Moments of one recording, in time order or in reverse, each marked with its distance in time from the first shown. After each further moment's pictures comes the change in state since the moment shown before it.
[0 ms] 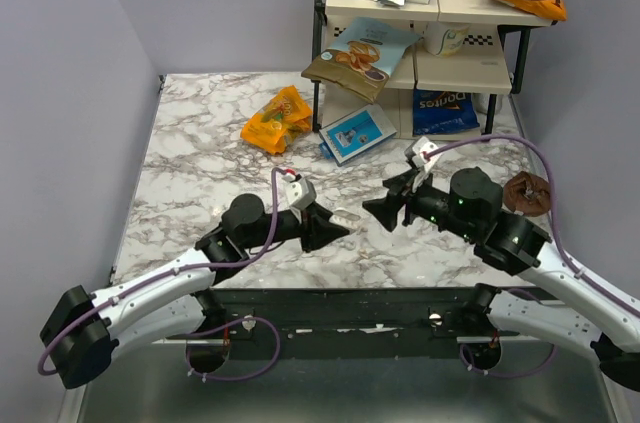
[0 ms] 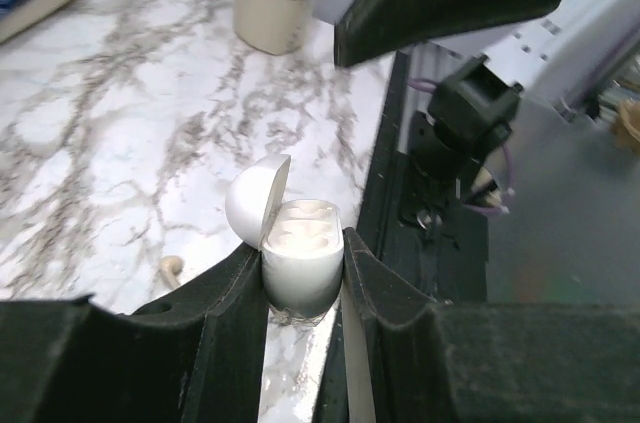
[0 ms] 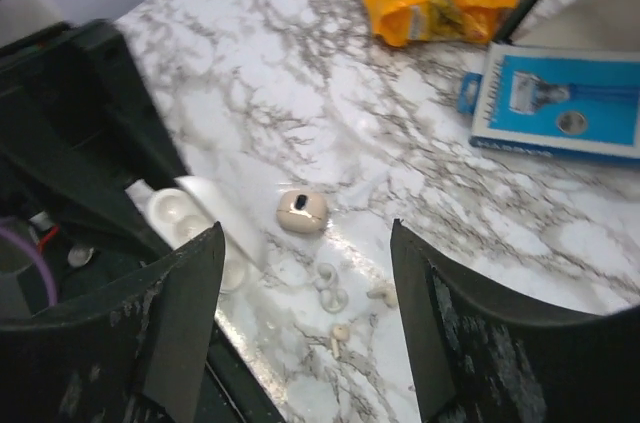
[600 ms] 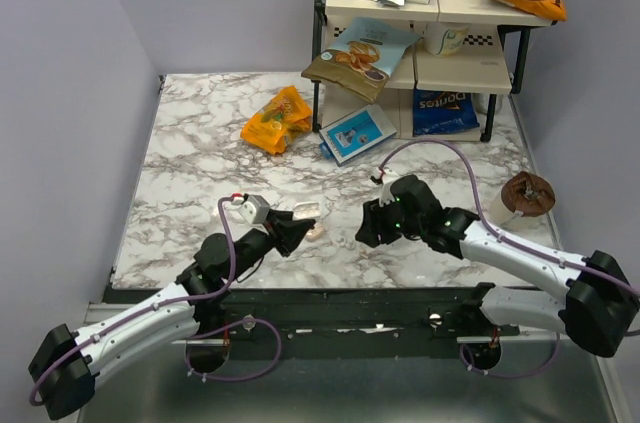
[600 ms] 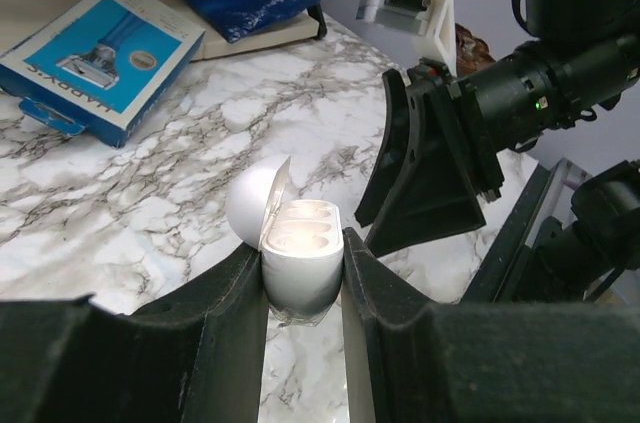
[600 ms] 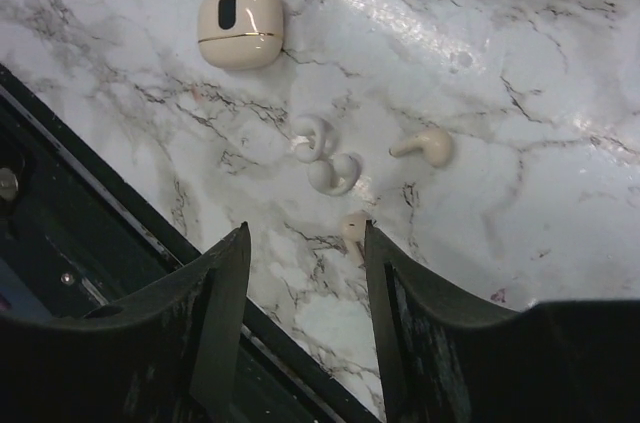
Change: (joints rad) left arm -0.015 -0.365 -0.346 0.113 -0.492 -0.076; right arm -0.103 0.320 -0.263 0.092 -0.125 0.278
